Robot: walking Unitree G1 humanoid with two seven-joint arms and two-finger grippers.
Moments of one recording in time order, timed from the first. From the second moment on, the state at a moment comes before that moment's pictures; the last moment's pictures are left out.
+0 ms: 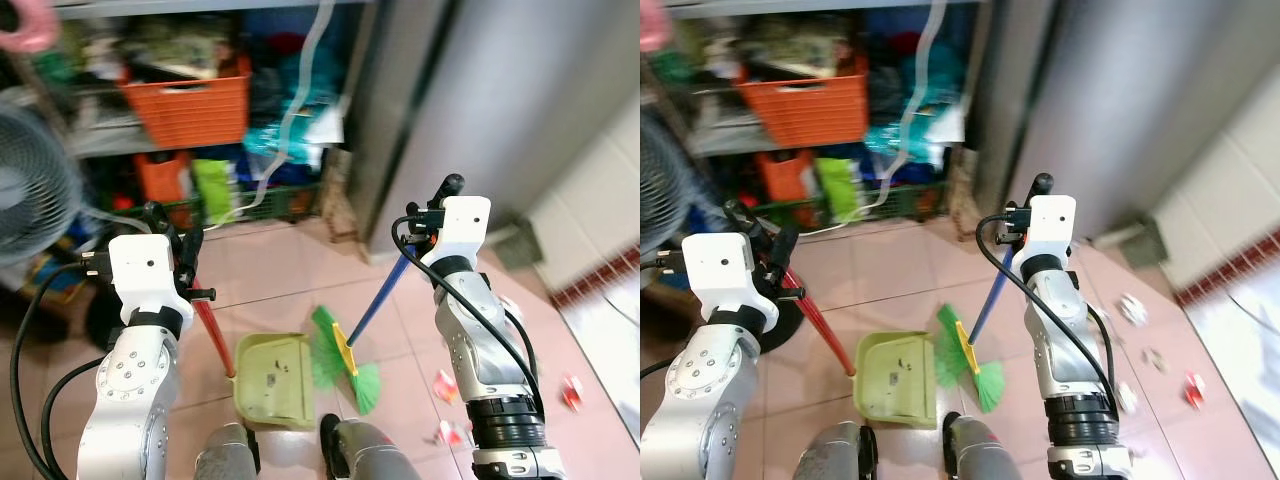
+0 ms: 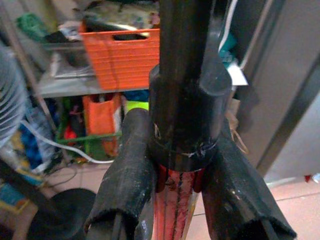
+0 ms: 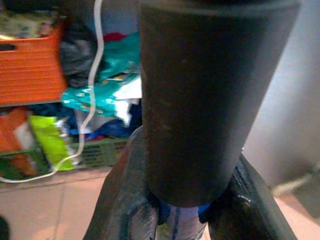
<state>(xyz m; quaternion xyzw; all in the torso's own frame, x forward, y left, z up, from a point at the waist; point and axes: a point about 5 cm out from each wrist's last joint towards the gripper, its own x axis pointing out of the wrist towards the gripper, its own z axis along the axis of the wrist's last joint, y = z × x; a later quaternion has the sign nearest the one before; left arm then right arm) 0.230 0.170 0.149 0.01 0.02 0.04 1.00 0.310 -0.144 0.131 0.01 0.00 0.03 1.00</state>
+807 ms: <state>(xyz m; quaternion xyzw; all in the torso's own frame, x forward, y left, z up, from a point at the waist) 0.233 0.170 0.146 0.00 0.03 0.04 1.00 0.316 -0.154 0.126 -0.03 0.01 -0.02 1.00</state>
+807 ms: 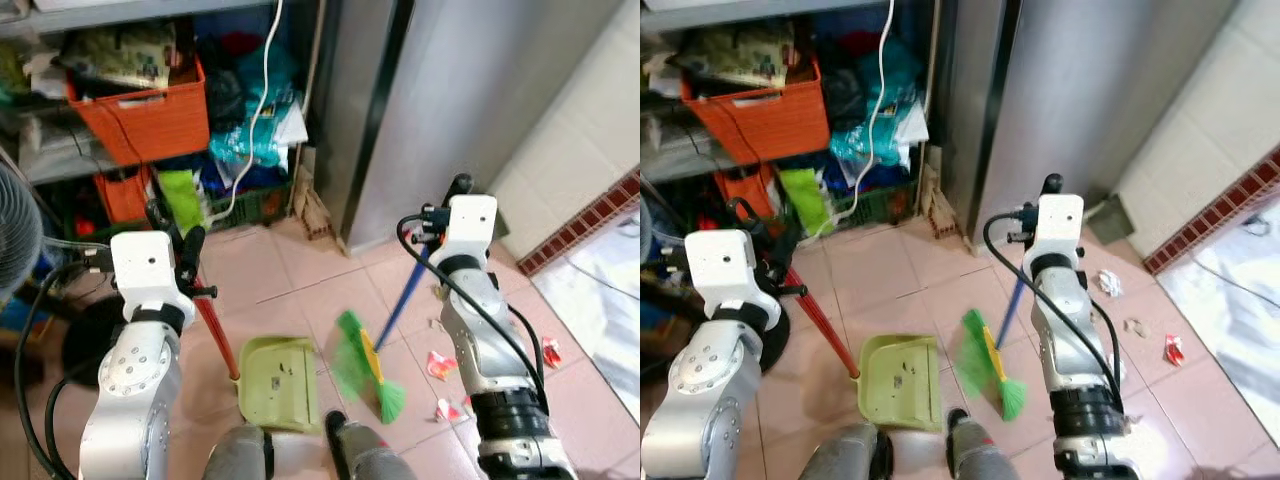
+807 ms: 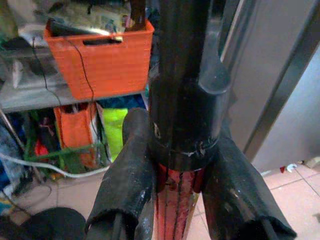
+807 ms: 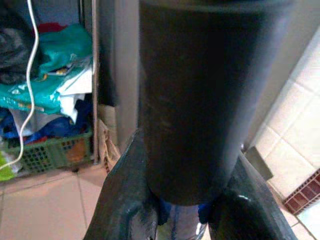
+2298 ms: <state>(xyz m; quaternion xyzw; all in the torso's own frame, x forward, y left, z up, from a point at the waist) 0.236 0.167 0.148 -0.01 0.02 0.03 1.00 0.312 -0.162 0.120 -0.03 0.02 -0.02 1.00</state>
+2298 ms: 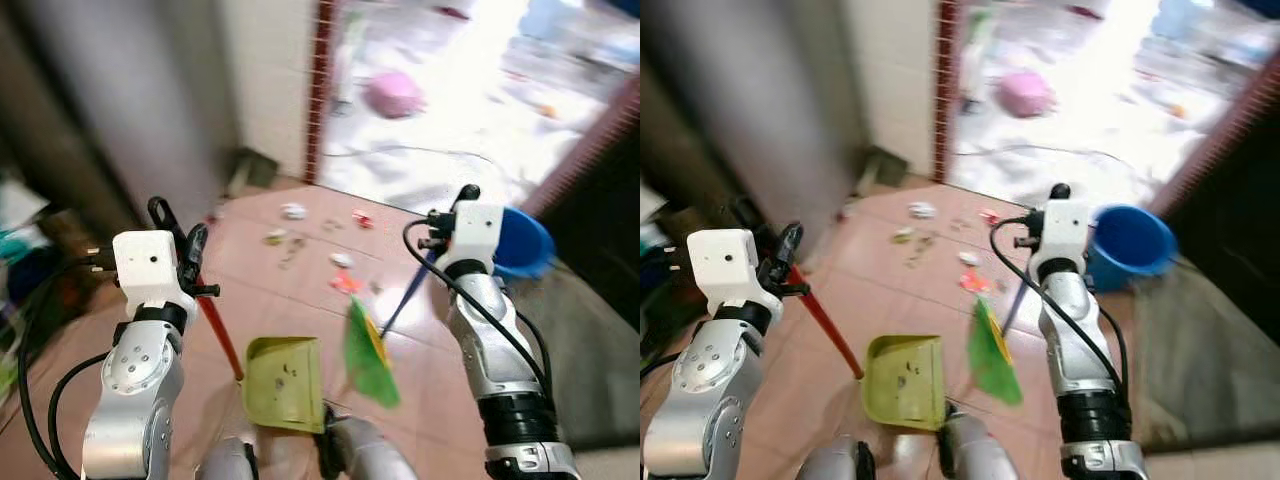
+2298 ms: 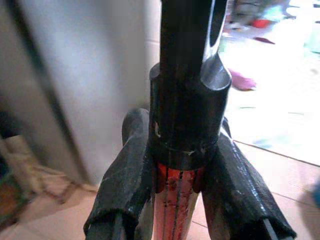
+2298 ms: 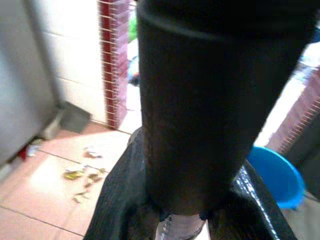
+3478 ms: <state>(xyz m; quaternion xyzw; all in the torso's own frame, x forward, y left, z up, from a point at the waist) 0.238 0.168 0.149 -0.02 0.02 0.03 1.00 0.325 -0.158 0.201 -0.13 -0.14 0.00 0.98</state>
